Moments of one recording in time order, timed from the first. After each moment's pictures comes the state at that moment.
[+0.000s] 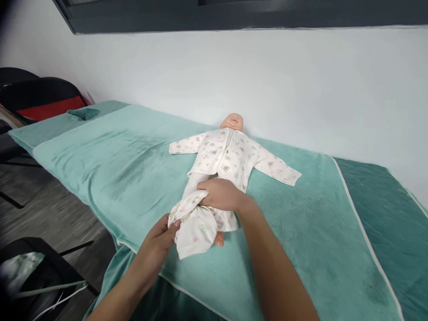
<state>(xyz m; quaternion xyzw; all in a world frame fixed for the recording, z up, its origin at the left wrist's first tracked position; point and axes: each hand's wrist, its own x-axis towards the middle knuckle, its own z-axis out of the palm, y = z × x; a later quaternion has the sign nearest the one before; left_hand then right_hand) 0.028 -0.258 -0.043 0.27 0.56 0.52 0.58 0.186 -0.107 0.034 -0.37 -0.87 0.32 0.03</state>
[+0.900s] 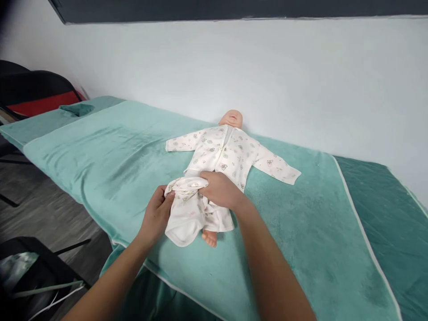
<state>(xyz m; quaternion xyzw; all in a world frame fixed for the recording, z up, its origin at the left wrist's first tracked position) 0.007 -0.193 -0.068 0.40 0.61 0.56 0.39 0.188 -0.098 0.020 -0.43 -0.80 0.40 0.13</state>
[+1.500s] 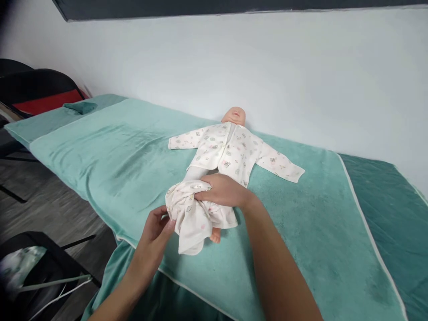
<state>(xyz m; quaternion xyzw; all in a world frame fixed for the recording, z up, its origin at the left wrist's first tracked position) 0.030 -0.259 -0.054 0.32 0.57 0.59 0.48 0.195 -0.101 0.027 -0.36 -0.82 0.45 0.08</state>
